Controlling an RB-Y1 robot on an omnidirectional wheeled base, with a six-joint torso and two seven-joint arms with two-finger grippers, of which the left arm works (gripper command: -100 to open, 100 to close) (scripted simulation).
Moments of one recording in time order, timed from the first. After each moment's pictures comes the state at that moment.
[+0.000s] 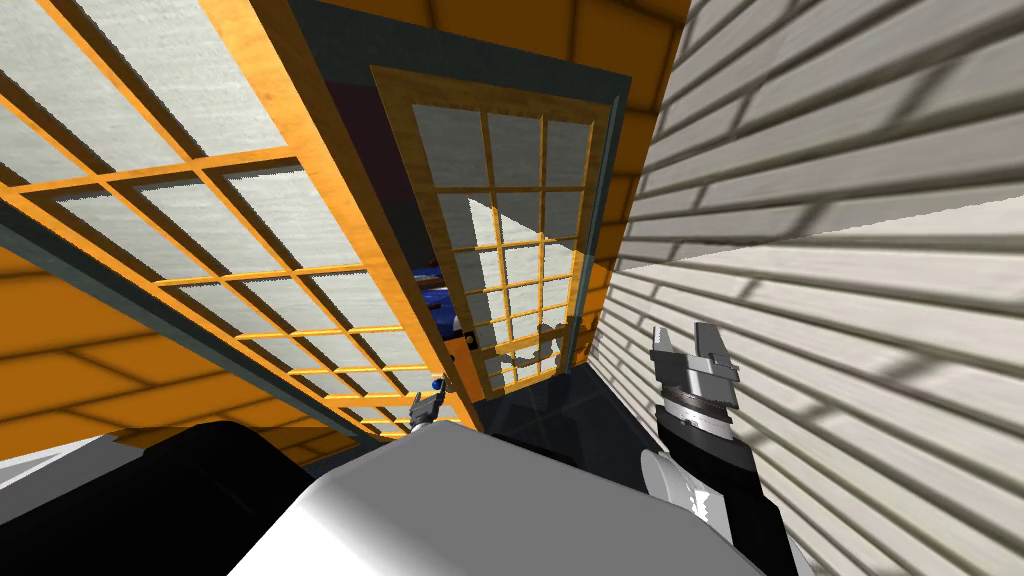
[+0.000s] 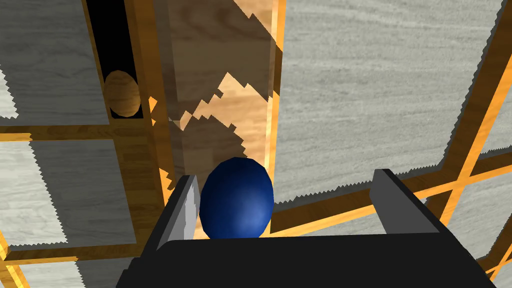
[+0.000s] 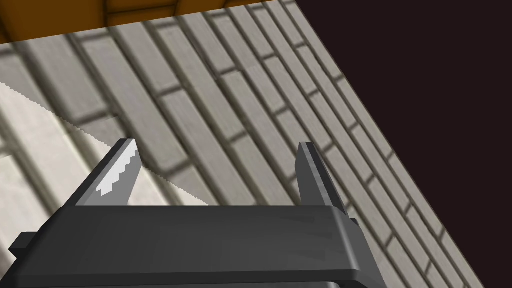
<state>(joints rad) 0.31 0.05 0.36 -0.91 0.19 -0.79 -1.44</state>
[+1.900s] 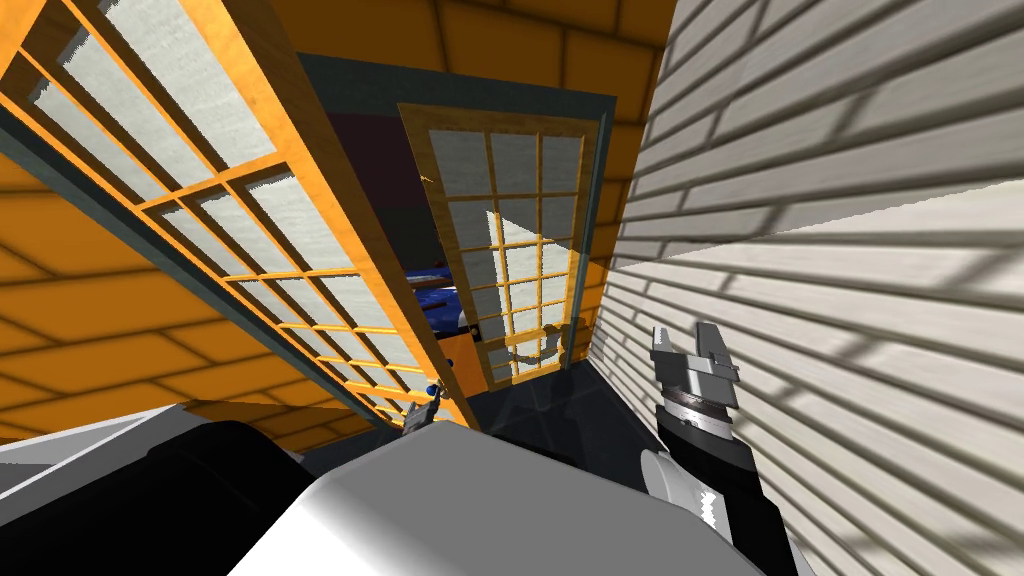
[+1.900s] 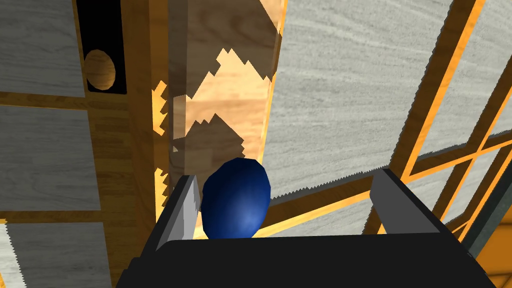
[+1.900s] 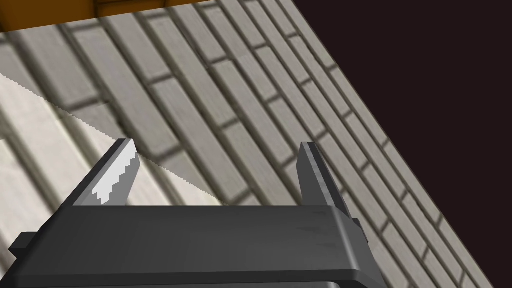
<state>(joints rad) 0.35 0.06 0.36 -0.88 0.21 -0.80 -1.31</state>
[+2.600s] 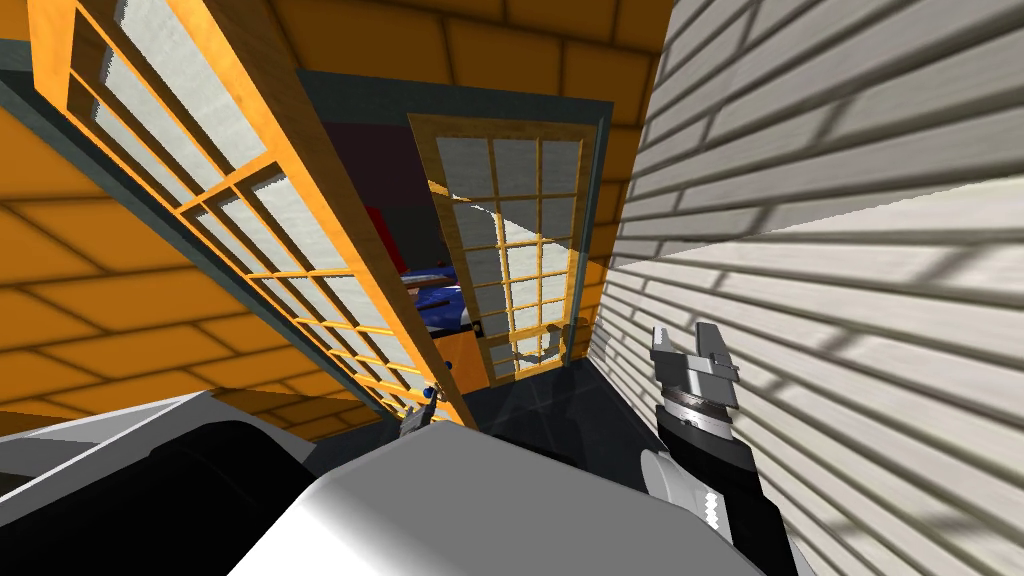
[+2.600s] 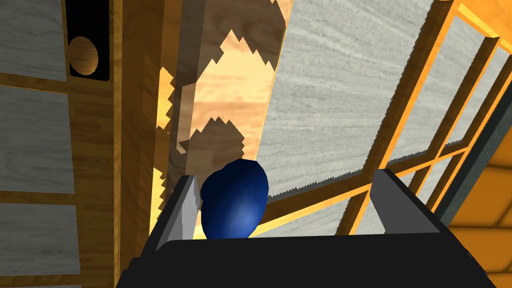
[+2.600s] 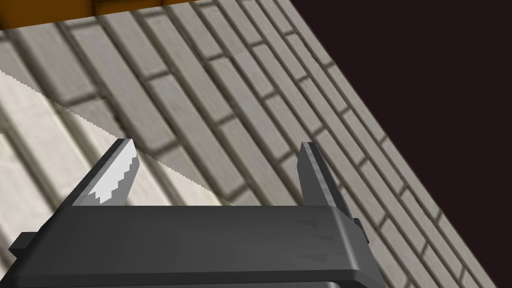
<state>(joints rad) 0.37 0.07 0.35 -0.88 0.22 -0.79 -1.22</state>
